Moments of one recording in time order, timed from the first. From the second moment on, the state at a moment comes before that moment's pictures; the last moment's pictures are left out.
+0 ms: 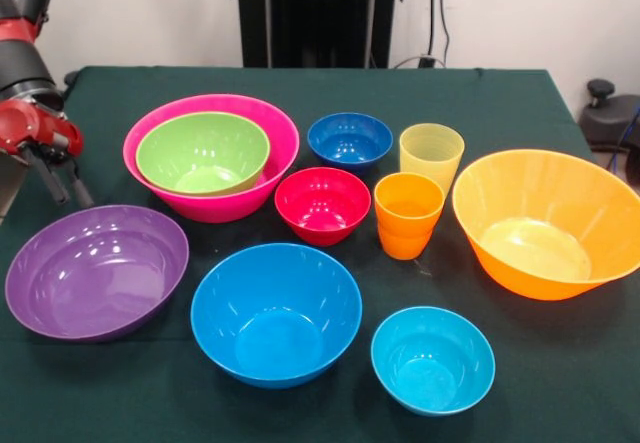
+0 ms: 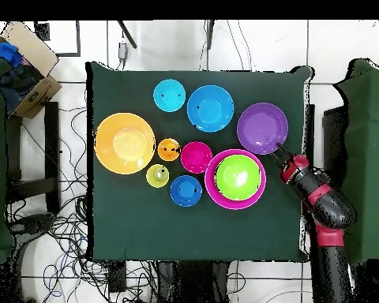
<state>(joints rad) -1.76 0.31 1.12 1.55 -0.64 0.64 -0.89</state>
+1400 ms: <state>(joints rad) -1.65 0.34 1.11 1.41 -0.70 0.63 -0.89</state>
